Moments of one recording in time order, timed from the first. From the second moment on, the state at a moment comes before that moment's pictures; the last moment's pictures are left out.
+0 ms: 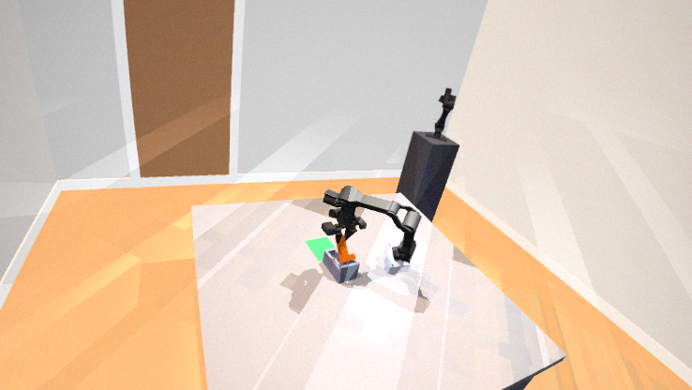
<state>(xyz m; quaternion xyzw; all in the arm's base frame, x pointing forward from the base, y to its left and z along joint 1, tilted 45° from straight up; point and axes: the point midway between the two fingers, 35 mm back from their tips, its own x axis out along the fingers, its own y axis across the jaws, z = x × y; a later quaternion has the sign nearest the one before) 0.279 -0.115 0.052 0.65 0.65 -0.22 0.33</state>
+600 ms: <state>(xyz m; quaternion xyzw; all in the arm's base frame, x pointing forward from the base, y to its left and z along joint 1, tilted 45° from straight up) 0.280 -0.138 0.033 0.65 0.65 -0.22 0.33</state>
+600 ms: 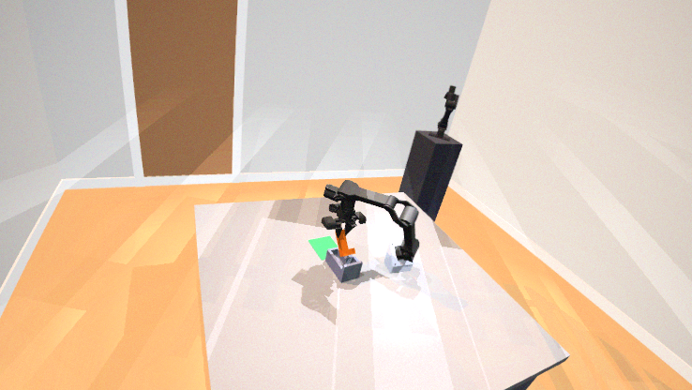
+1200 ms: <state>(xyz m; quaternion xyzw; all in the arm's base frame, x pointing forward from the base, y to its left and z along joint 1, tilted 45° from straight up) 0.285 -0.192 -0.018 0.65 0.64 -0.22 0.33</state>
